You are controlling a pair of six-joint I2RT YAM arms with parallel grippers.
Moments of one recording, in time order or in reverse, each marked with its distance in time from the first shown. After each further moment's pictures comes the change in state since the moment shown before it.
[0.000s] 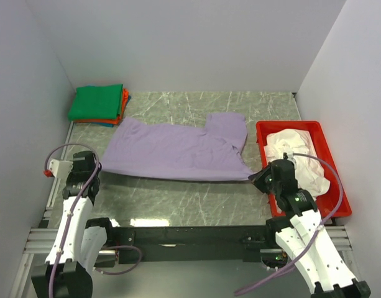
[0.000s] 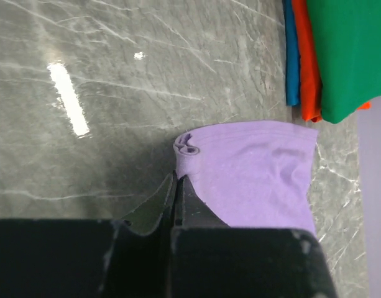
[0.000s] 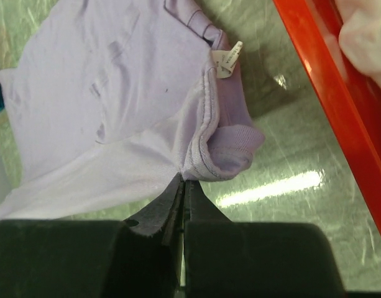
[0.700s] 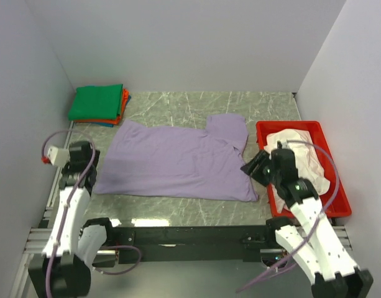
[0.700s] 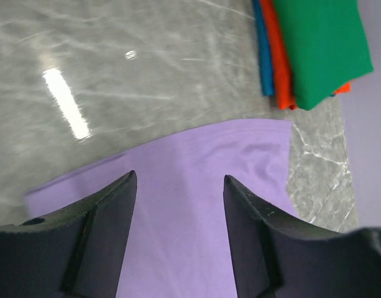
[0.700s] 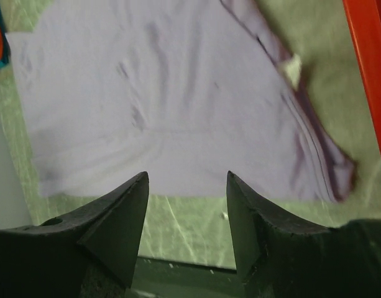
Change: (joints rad) left arm 0.000 0.017 0.092 -0.045 0.043 0.069; right arm -0.002 0.083 0.104 -0.040 -0.123 -0.113
